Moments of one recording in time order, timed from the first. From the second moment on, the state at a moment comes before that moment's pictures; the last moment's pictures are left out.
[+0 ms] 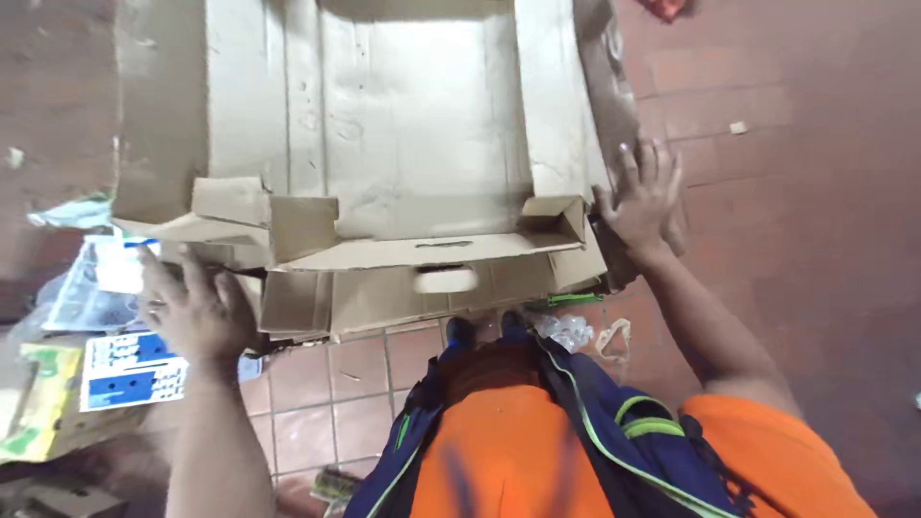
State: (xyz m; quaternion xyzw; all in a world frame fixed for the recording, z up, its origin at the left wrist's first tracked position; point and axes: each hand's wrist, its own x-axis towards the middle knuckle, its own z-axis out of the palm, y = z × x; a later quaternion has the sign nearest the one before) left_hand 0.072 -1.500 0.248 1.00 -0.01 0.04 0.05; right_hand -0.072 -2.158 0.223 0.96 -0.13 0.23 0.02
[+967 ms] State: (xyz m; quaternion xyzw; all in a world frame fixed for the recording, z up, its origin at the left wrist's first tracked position) left_hand 0.190 -1.573 0.352 0.97 0.02 -0.07 0.21; right_hand 0.032 -2.063 0.380 0.91 -0.26 0.03 -0.31
